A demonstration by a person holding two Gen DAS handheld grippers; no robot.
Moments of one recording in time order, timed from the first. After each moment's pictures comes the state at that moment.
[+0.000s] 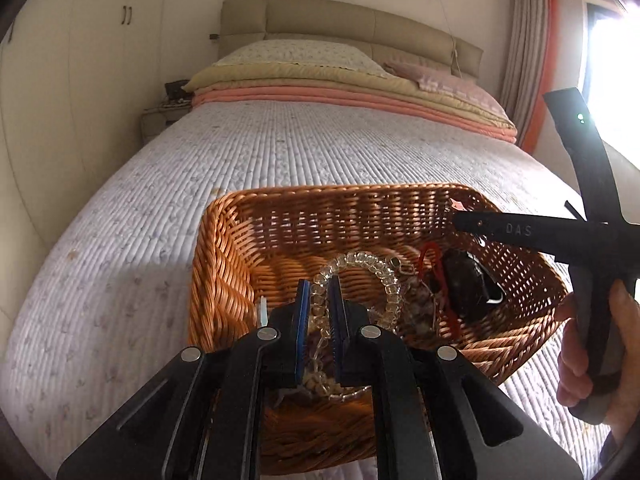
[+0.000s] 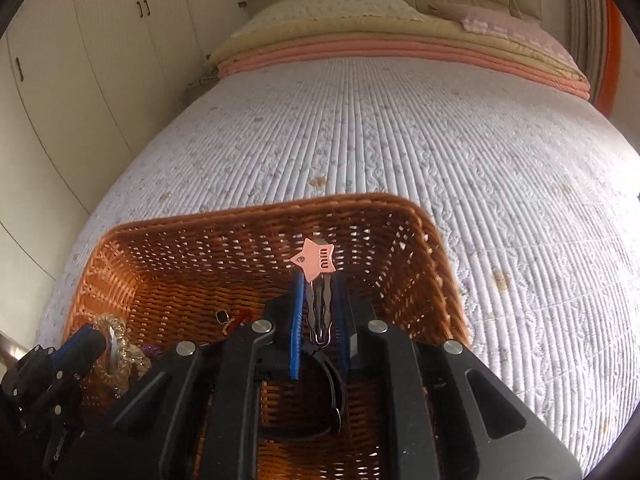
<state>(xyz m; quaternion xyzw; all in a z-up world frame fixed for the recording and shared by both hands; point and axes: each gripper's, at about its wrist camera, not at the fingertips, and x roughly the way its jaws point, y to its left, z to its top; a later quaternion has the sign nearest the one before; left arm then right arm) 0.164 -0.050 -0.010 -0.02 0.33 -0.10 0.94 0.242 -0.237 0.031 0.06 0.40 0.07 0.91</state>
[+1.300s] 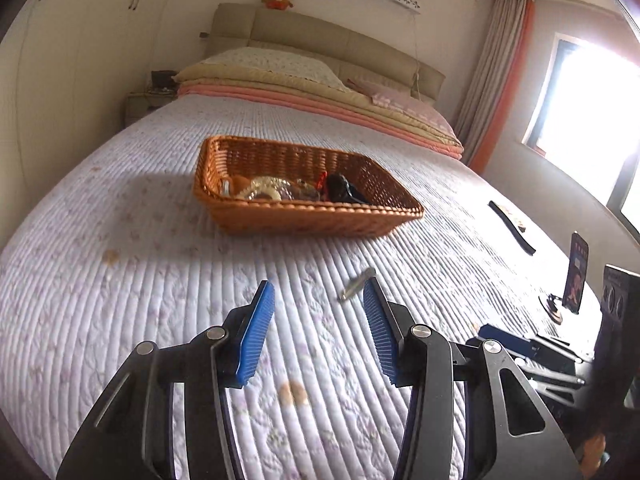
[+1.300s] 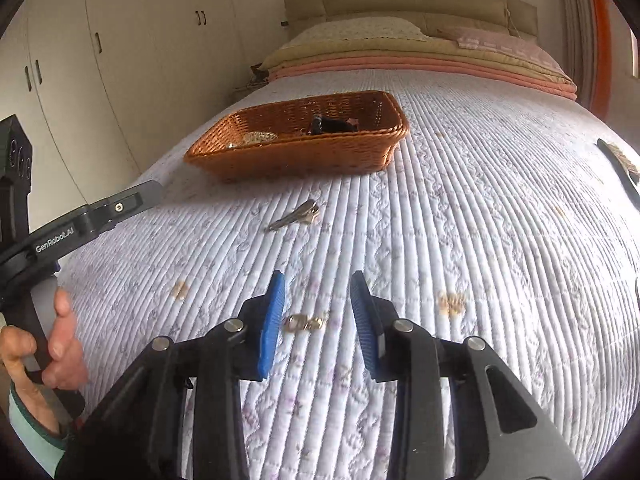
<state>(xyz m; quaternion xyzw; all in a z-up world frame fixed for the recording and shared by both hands) -0.027 -0.047 0.001 -0.09 0.31 -0.17 0.93 -0.069 -0.248 0.008 0.06 0.35 0.12 0.93</state>
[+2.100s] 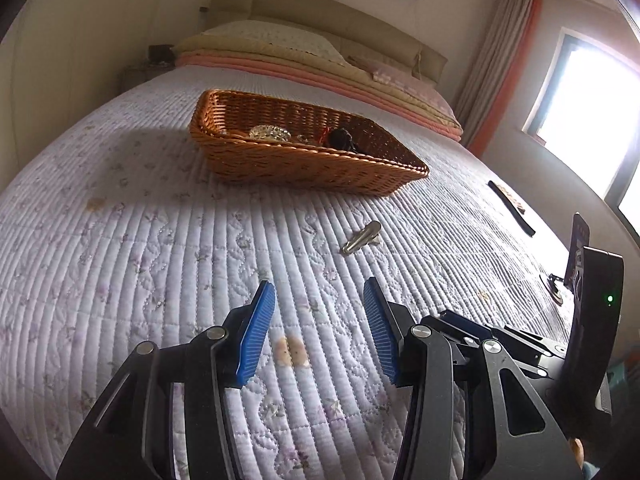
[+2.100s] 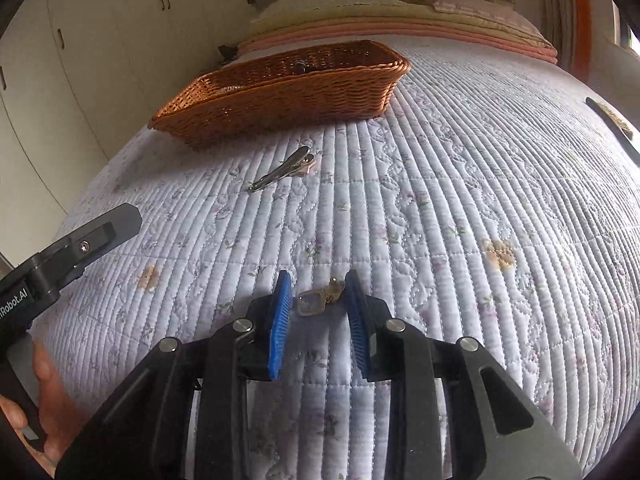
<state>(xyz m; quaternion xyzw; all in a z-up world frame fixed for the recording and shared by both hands) -0.027 -0.044 -0.037 -0.10 0.35 -0.18 0.91 -0.046 -0.219 -0.034 0.07 0.40 0.06 0.91</state>
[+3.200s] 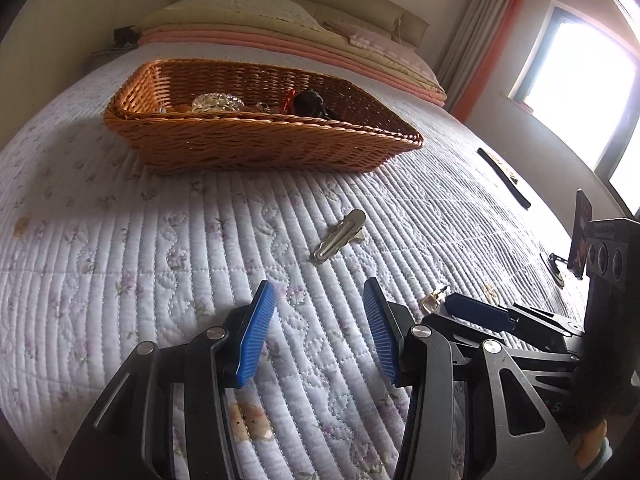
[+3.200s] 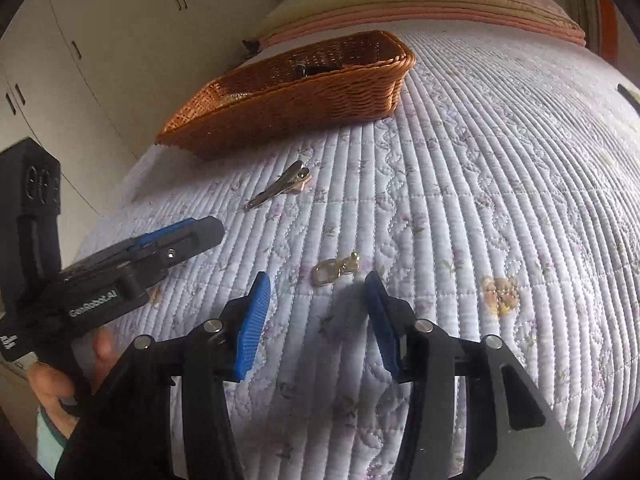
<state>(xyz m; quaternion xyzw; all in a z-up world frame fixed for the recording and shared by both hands) 0.024 -0.080 -0.059 -0.08 0.39 -0.22 0.89 -0.020 -0.248 -0.031 0.10 0.41 0.13 0.90</state>
